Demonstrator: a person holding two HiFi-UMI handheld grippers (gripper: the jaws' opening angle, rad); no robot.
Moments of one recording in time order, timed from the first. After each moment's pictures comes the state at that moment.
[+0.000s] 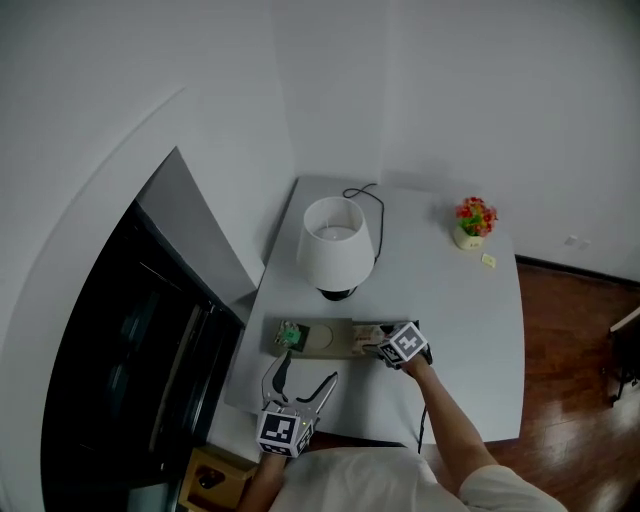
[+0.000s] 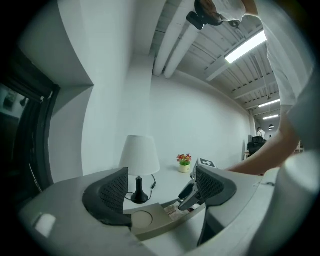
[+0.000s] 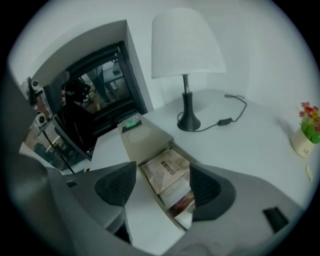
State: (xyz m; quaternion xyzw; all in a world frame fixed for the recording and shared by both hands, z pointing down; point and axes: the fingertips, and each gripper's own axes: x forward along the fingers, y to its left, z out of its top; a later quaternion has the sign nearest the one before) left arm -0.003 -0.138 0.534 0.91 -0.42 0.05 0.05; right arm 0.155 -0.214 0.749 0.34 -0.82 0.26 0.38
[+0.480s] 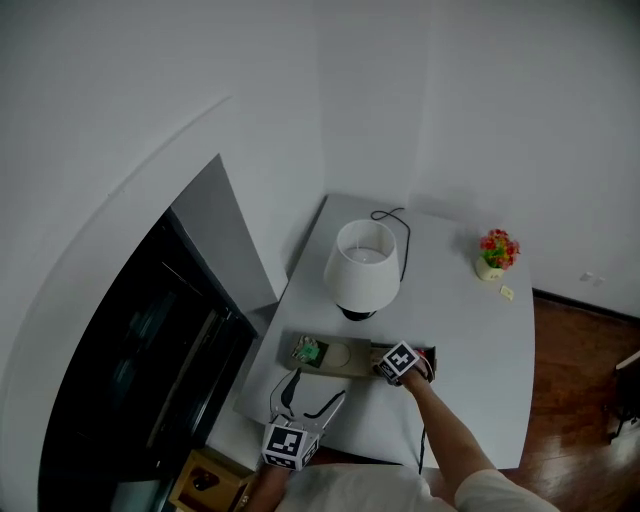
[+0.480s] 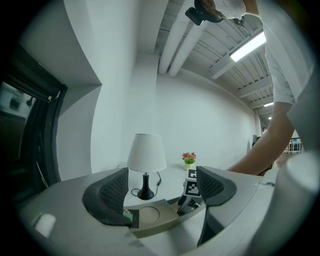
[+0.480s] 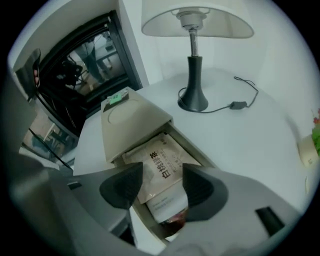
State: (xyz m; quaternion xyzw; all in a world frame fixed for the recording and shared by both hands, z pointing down) left arm -0.026 -0.142 0.537 0.89 -0.44 0.05 0.06; right arm 0.146 -0.225 0.816 0.32 -0.76 0.29 0.49
